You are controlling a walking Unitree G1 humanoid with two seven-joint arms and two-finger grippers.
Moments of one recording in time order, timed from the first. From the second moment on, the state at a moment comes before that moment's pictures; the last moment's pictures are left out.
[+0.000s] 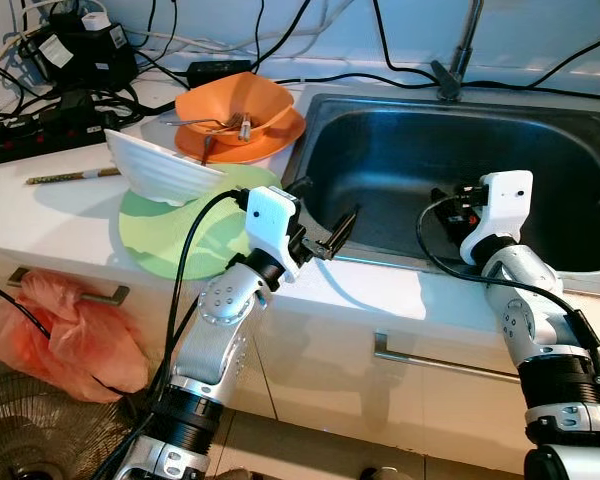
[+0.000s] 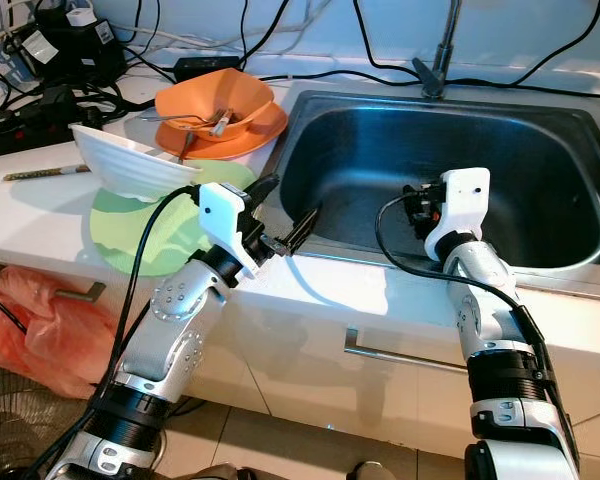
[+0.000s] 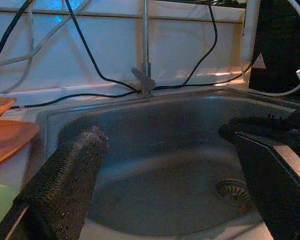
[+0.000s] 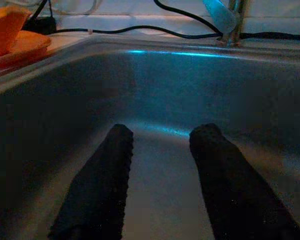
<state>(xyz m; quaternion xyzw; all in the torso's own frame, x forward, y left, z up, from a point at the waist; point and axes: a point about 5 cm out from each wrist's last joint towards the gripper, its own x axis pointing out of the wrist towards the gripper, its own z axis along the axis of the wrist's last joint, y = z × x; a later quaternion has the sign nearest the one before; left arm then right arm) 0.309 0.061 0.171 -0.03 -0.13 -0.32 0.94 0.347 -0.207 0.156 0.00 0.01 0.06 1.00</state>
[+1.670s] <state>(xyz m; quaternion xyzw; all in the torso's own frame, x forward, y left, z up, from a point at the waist) 0.320 0.094 0.182 0.00 -0.11 -0.31 0.94 0.313 -0.170 0.190 -0.06 -0.04 0.14 0.99</state>
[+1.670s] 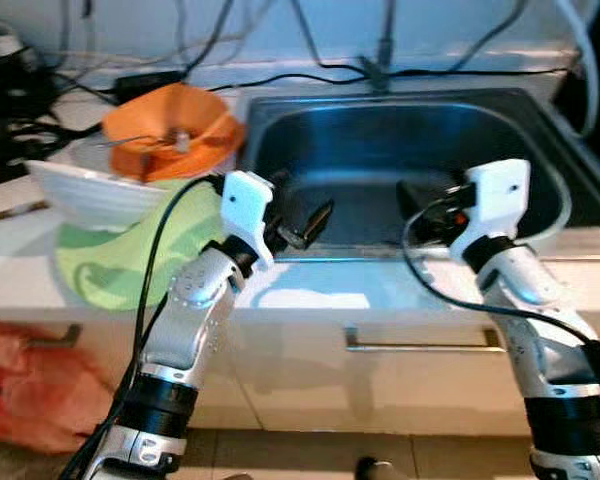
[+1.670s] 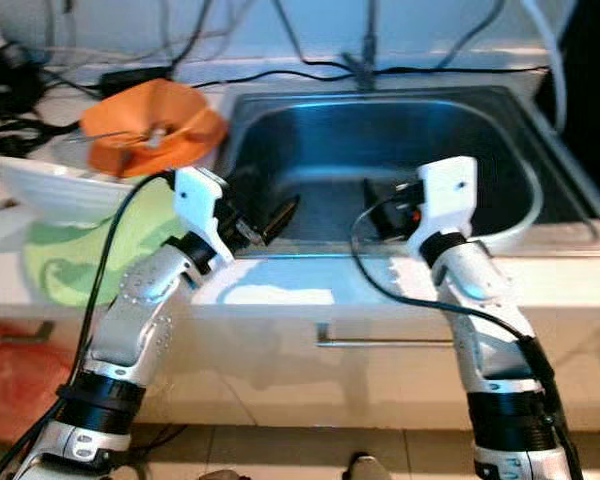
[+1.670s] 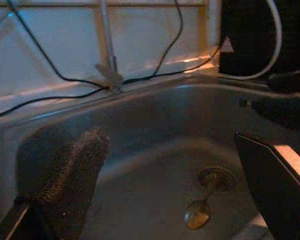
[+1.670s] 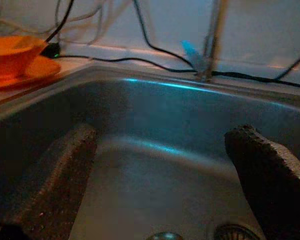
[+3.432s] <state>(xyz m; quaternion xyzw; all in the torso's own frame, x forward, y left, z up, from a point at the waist) 0.331 0.094 0.200 -0.08 -0.12 -0.24 0.96 0.320 -0.186 0.210 -0.03 -0.08 0.10 0.99</state>
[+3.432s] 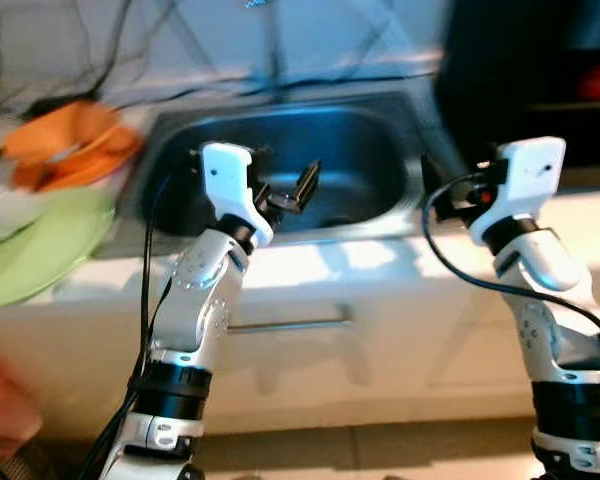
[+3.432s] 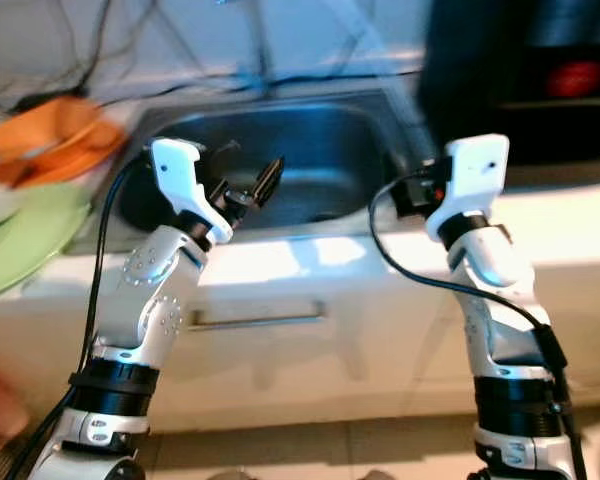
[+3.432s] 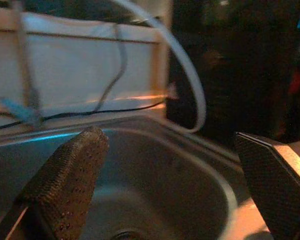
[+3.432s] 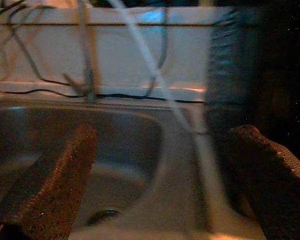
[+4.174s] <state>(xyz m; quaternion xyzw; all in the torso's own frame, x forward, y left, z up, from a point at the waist) 0.335 0.098 0.207 -0.09 -0.12 -0.23 0.96 0.318 -0.186 0.212 -0.03 -0.09 0.10 0.99</state>
